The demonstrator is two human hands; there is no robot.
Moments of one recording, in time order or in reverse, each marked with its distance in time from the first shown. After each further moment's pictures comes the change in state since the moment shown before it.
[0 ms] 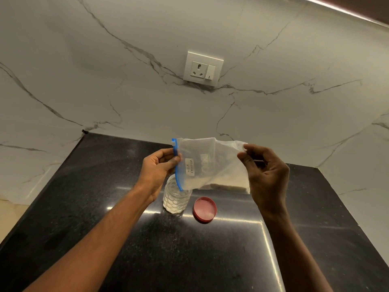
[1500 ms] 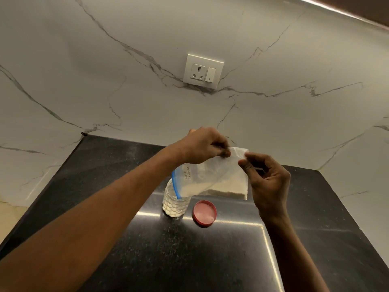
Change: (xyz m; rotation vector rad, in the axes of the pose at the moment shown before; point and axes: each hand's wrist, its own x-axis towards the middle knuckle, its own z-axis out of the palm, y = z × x) left_hand 0.026 0.092 0.099 1.109 -0.621 0.433; right_hand -0.002 0.010 -0.003 0.057 -0.039 0.090
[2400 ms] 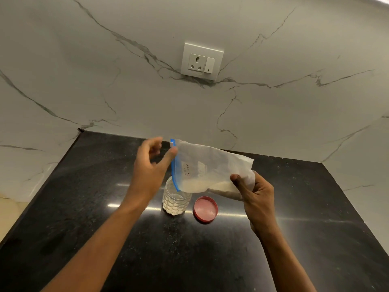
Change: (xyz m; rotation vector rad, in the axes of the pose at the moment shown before) left_hand -0.098 -0.069 0.047 -0.587 0.763 -0.363; right_hand -0.036 0.045 0.011 0.145 -0.117 0.361
